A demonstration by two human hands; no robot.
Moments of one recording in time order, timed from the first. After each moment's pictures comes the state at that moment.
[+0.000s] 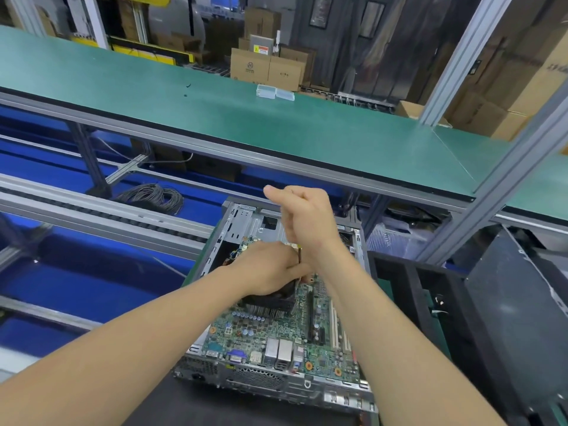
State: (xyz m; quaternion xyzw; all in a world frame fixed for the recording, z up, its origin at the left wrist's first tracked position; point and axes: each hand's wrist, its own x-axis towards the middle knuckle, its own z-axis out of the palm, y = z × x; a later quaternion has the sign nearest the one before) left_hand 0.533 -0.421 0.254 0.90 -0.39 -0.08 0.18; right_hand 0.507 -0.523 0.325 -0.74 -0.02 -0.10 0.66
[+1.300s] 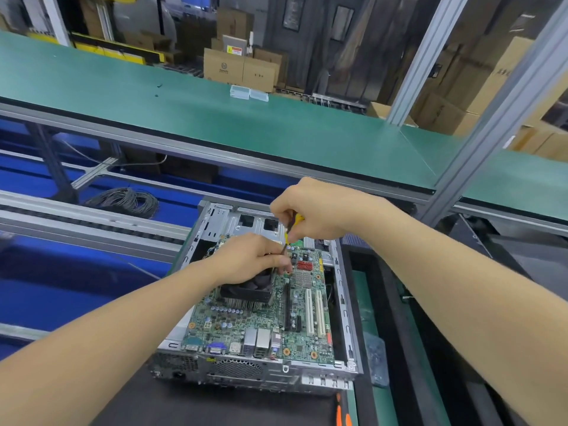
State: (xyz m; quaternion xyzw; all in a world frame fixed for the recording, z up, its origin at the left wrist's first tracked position) left_hand 0.549 -0.417 0.242 0.85 -0.43 -0.11 0.28; right_hand 0.487 -0.576 0.399 -0.97 -0.19 0.10 -0.03
